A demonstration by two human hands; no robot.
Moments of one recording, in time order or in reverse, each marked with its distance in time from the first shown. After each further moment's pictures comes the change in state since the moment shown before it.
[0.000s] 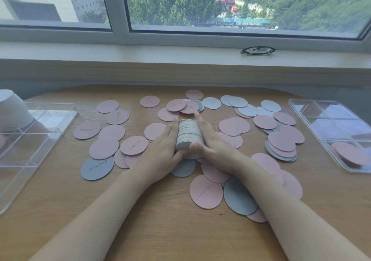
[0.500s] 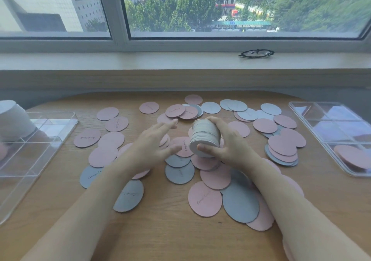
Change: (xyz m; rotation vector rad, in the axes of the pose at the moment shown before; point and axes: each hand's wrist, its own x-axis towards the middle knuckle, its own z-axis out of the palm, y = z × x) left_hand 0.012 -0.006 -0.041 0.049 -0.034 0.058; right_hand -0.008 0.011 -0.030 -0.065 0.223 -0.046
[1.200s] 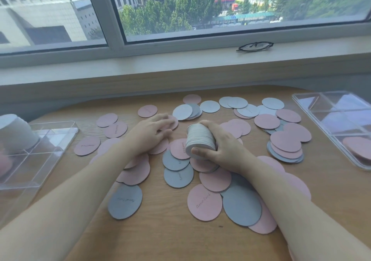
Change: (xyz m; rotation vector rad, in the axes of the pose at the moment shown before) left_hand 0.068 -0.060 0.003 0.285 -0.066 -0.078; right_hand 0.000 0.003 0.006 0.027 -0.057 0.024
